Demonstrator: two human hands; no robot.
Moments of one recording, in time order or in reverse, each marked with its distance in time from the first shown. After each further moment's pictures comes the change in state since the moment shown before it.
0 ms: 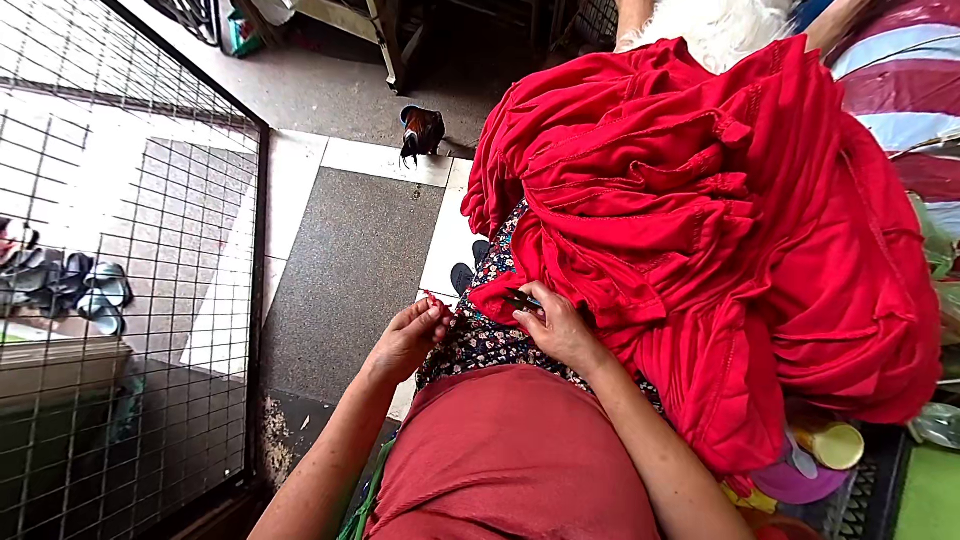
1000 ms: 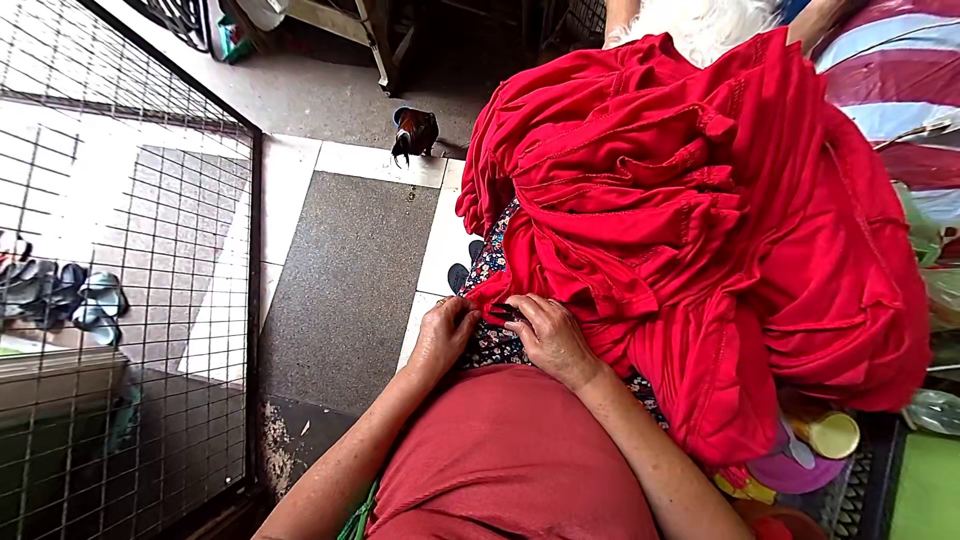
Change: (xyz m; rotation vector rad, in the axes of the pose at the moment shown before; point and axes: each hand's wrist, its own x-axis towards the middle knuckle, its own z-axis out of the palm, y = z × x) left_hand 0.021 -0.021 0.039 1.010 0.109 0.304; right_hand -0.014 0.012 0.018 -0.283 0.232 -0.319
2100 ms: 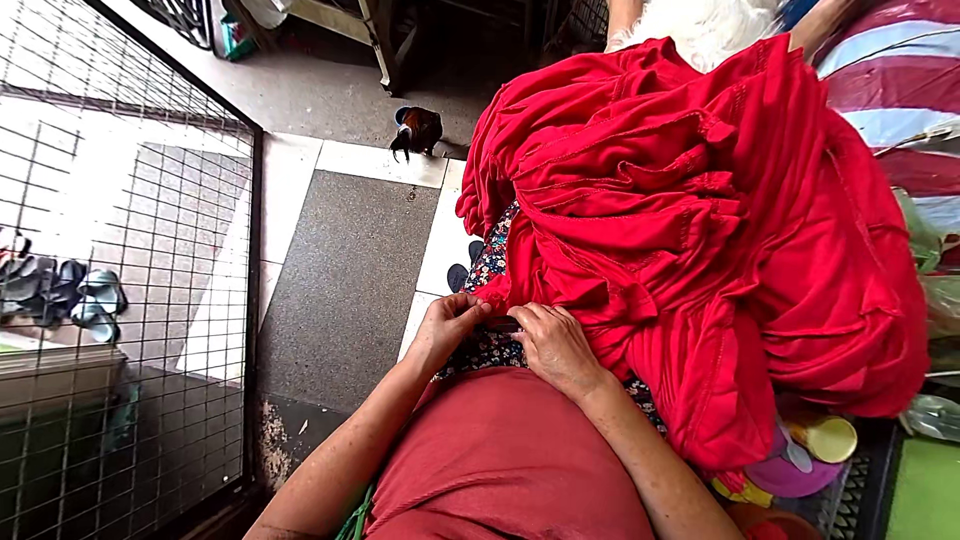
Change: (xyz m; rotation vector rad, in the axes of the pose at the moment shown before) left_hand 0.016 0.025 -0.010 -0.482 -0.110 -0.340; right_hand -0.001 -0.013 -0.015 -0.118 -0.187 0.081
